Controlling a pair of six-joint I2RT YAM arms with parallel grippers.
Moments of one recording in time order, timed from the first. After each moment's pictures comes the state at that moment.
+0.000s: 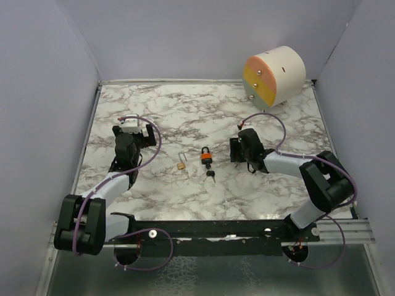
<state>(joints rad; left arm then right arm) -0.15 1.20 0.42 0.61 -0.14 -0.10 0.55 1.60 0.71 0.13 0.20 0.31</state>
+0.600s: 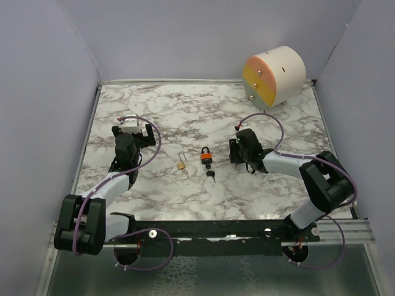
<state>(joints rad) -0.15 1.20 0.42 0.61 -0.16 -0.10 0.57 1.60 0.72 0.11 0.16 0.31</state>
